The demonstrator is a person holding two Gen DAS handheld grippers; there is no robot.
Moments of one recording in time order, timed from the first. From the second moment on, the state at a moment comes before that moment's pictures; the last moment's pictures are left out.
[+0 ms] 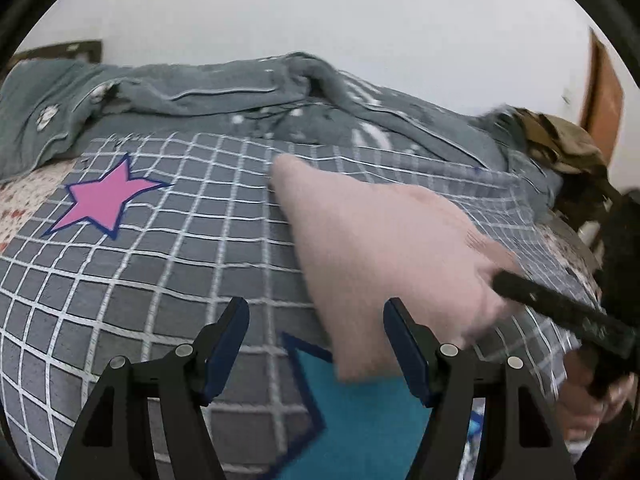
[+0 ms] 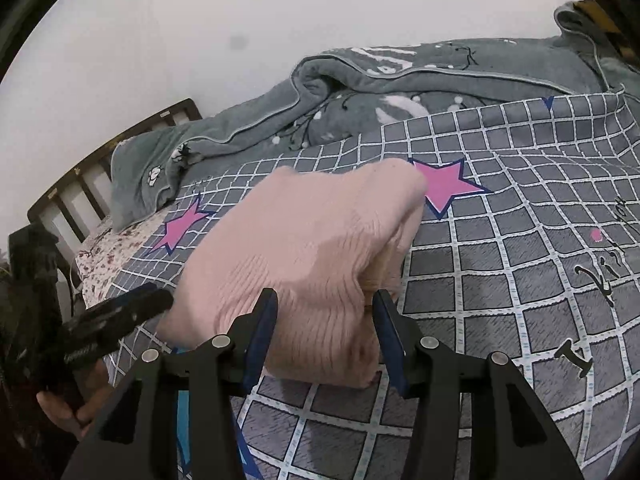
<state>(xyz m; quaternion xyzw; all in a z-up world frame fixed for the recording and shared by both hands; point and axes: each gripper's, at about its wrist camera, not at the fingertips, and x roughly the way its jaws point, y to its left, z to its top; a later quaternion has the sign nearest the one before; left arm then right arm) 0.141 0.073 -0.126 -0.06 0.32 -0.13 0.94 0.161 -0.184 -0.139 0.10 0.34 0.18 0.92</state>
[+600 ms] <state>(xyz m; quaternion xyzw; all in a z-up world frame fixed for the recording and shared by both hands) 0.127 0.039 -0.145 0.01 0.32 -0.11 0.94 0.157 -0.197 -0.157 0.14 0.35 0.21 0.90</state>
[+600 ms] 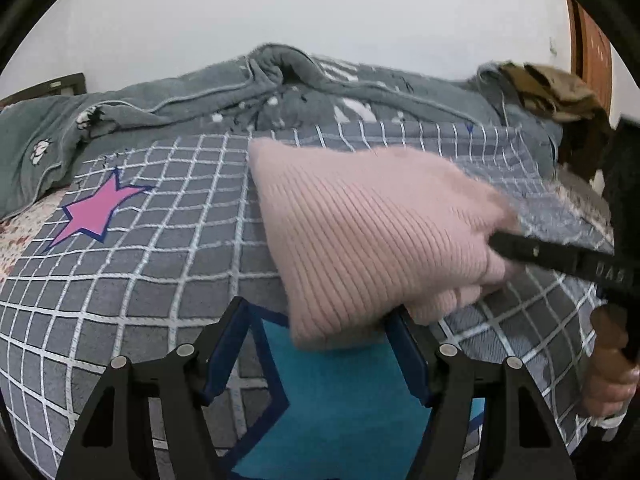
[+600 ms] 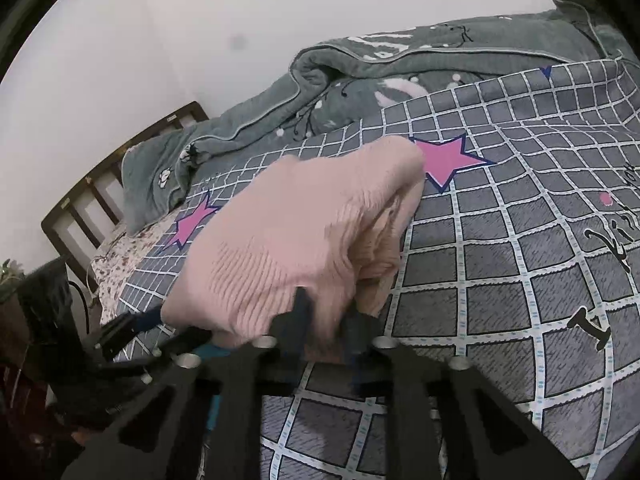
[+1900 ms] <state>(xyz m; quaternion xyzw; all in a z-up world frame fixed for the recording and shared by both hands) 0.167 0.041 -0.135 -0.08 0.34 -0.11 0.93 0.177 -0.197 -0.150 0.11 0.33 0.14 0.93</state>
